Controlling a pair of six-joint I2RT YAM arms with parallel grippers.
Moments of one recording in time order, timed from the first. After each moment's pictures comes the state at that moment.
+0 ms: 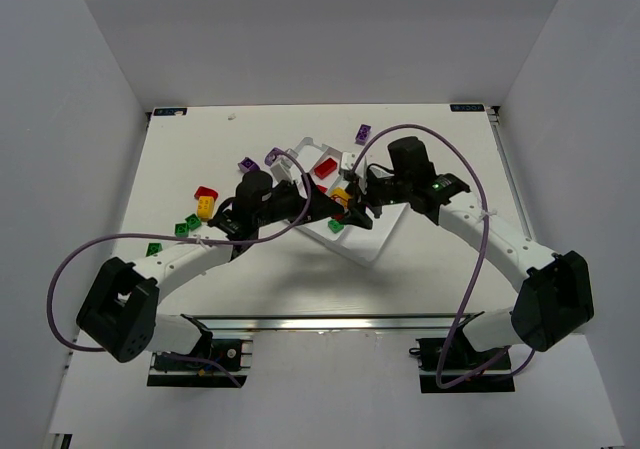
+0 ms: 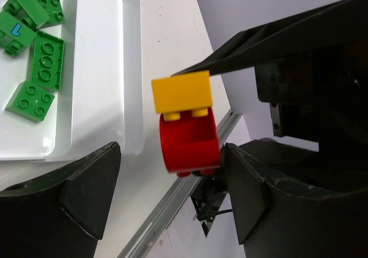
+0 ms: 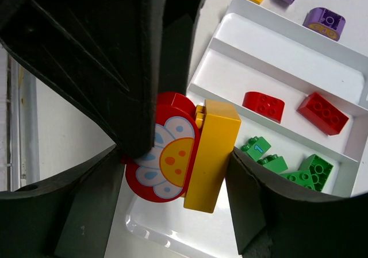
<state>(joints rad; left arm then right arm) -0.61 1.34 0.77 0.29 0.43 -0.86 0.57 1.39 1.13 -0.39 -0.73 -0.60</state>
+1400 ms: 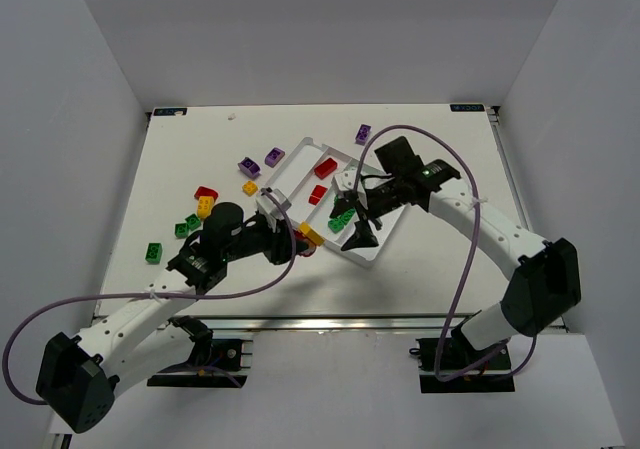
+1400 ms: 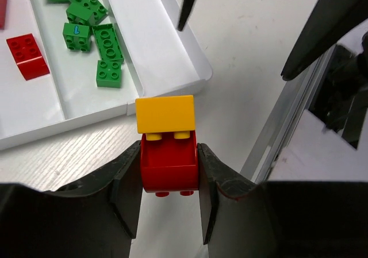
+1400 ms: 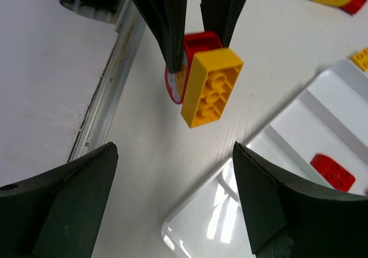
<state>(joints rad) -0.61 0.91 0.58 0.00 0.44 -0.14 0.60 1.47 1.26 -0.79 -1.03 -0.97</state>
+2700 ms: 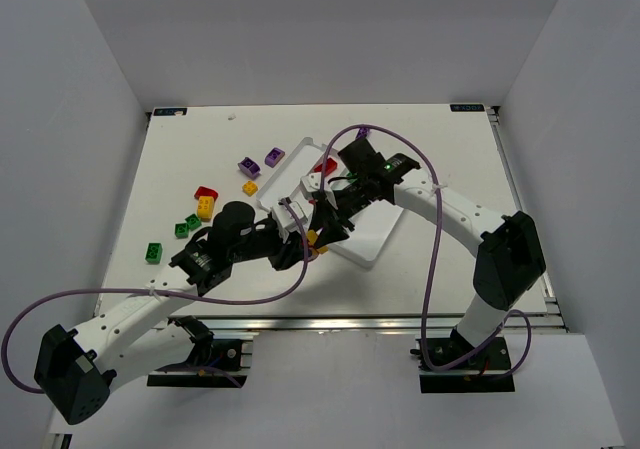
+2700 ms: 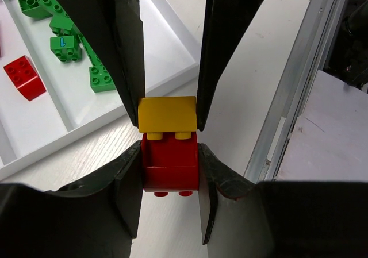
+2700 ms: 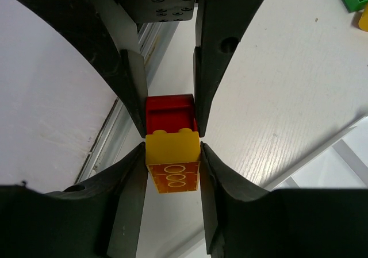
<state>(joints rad) -0.70 0.93 0.65 -0.14 0.41 0.12 0.73 1.69 1.44 -0.81 -1.07 -0.93</state>
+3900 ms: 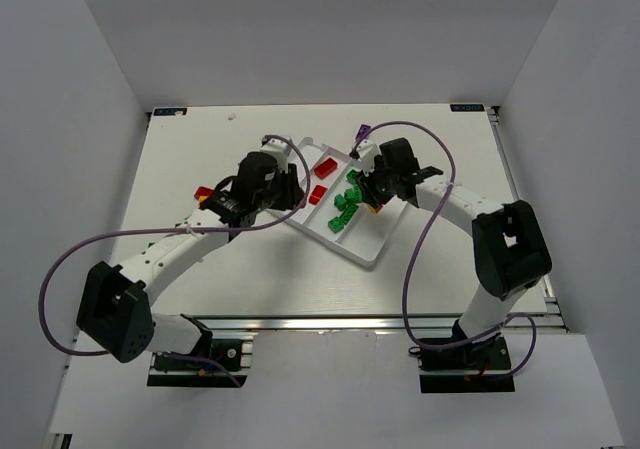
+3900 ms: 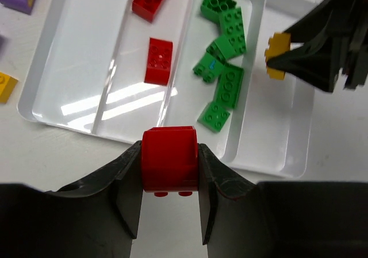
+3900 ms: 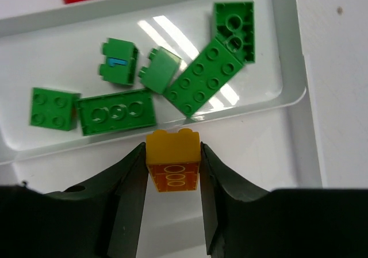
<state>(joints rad) -0.60 1.33 0.99 -0.22 -0.06 -0.31 0.47 1.69 1.14 -0.25 -0.23 -0.34</state>
